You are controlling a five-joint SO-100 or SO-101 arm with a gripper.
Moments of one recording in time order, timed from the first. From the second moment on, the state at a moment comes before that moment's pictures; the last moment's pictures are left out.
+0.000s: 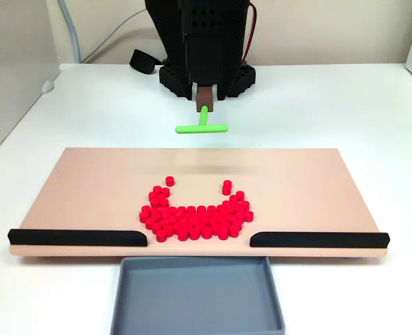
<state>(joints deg) 1.5 108.9 110.4 80.1 -86.7</state>
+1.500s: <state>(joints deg) 1.8 112.1 112.2 80.8 -88.1</state>
